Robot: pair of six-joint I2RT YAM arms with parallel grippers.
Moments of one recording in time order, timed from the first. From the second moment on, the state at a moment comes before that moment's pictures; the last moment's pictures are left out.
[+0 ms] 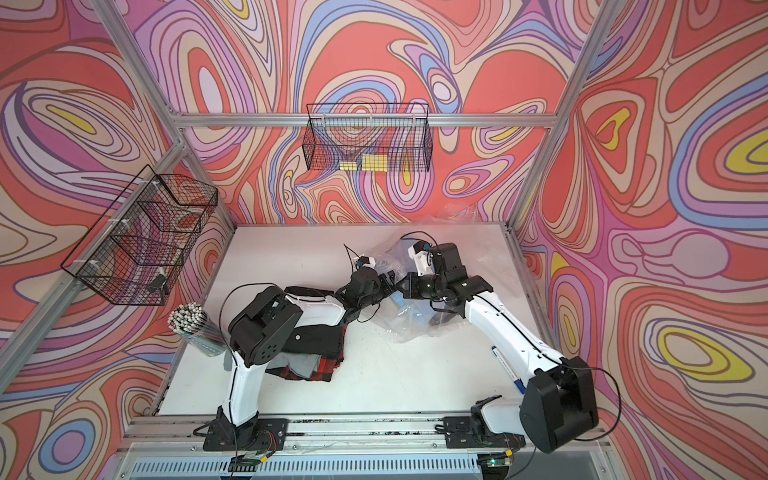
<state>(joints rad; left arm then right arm) -0.74 2.11 1.22 0.49 0.02 -1.12 0.36 1.34 1.06 -0.46 -0.49 0.39</state>
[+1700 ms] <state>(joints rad) -0.74 2.12 1.24 0.42 -0.04 -1.07 0.36 1.36 1.09 -0.48 -0.49 0.39</state>
